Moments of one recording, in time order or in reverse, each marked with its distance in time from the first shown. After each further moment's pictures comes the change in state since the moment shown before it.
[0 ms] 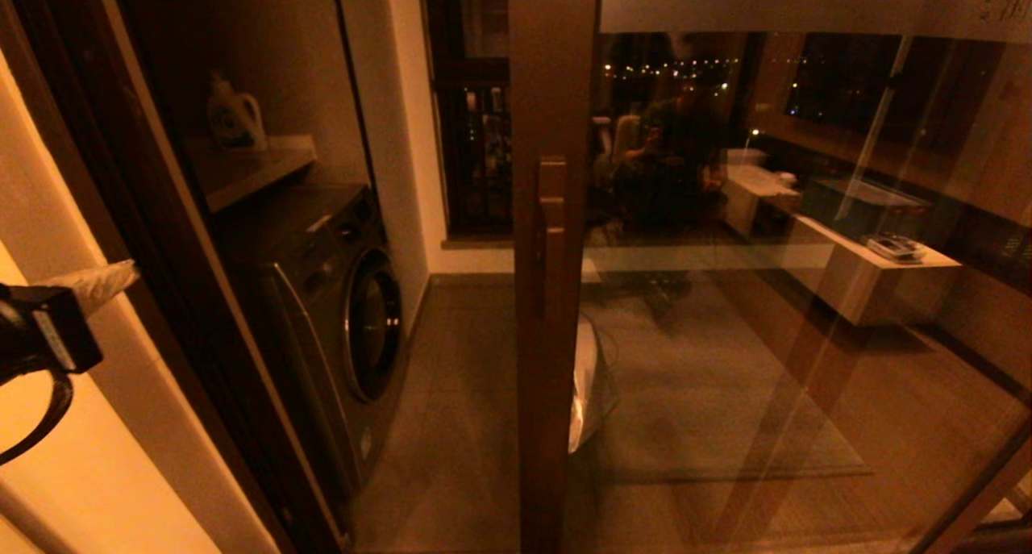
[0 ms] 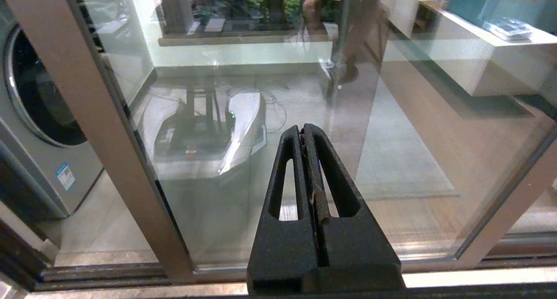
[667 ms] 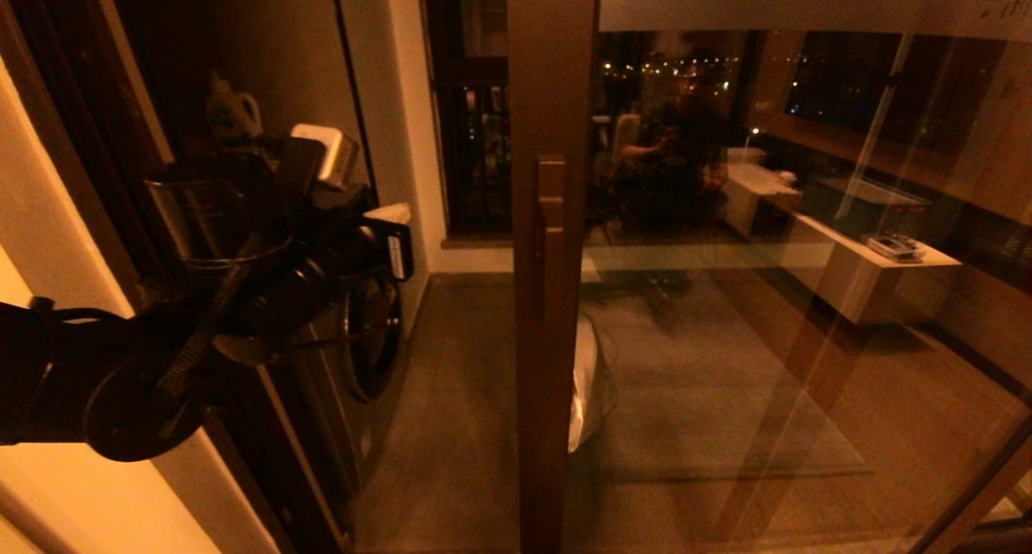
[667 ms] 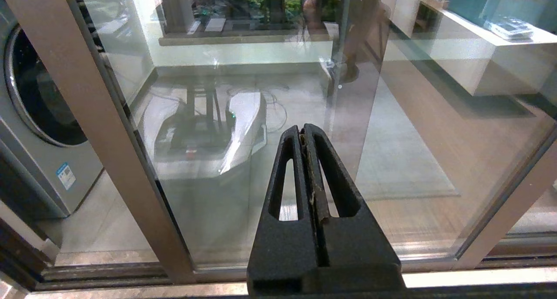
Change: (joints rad) left arm -0.570 0.616 -0.301 -0.430 0.393 0.007; right arm -0.001 0.000 0.000 0.000 0.000 -0.001
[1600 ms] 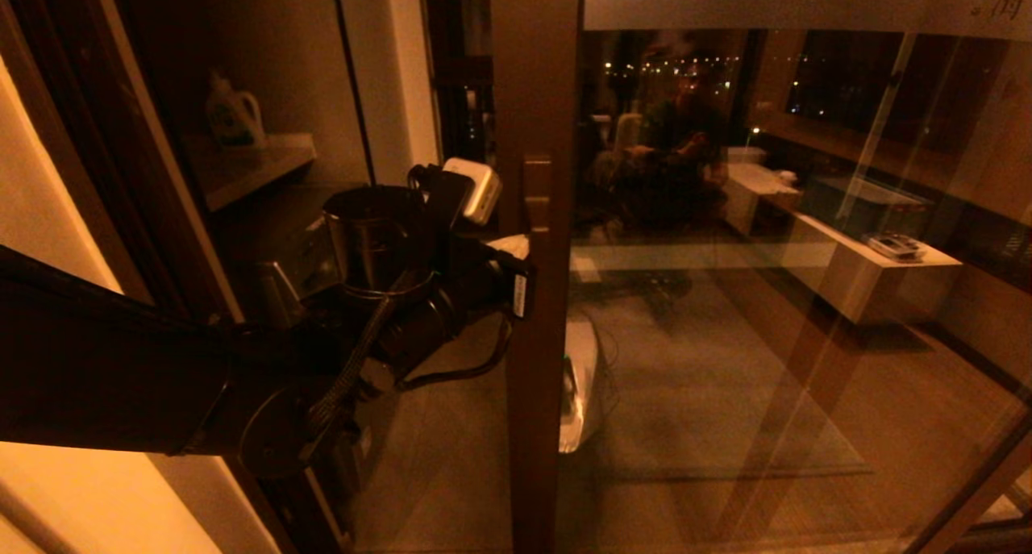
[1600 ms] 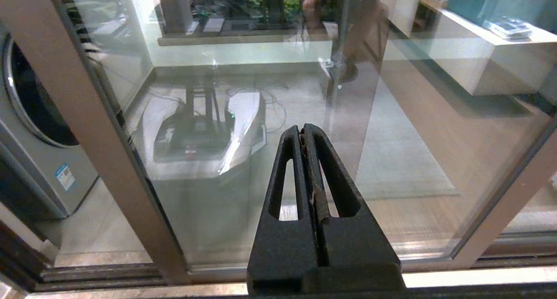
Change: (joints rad) left arm -0.293 0.170 -0.131 -0.007 -0.015 0.003; right arm 0.001 0.000 0.000 0.000 0.000 0.001
